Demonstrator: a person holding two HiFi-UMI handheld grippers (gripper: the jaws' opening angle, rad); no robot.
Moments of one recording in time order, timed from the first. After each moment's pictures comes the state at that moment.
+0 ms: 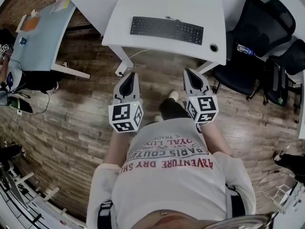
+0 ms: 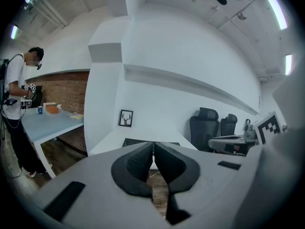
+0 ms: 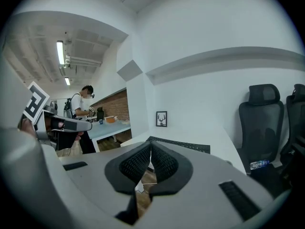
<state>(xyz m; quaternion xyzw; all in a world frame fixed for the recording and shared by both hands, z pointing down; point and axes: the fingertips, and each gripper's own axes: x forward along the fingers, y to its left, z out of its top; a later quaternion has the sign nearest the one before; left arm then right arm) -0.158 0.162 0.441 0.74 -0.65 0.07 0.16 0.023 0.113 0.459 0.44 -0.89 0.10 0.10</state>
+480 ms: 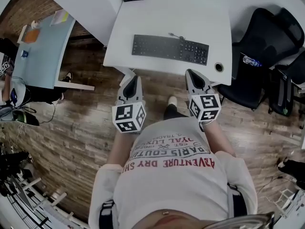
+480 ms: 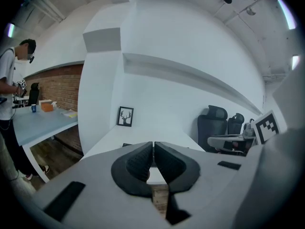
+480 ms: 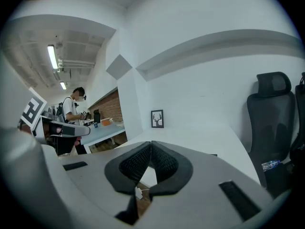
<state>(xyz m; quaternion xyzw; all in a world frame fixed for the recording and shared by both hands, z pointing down) -0.173 0.035 0.458 0.73 -0.65 0.08 0.18 0.011 -0.021 0.474 0.44 -0.88 0.13 0.09</state>
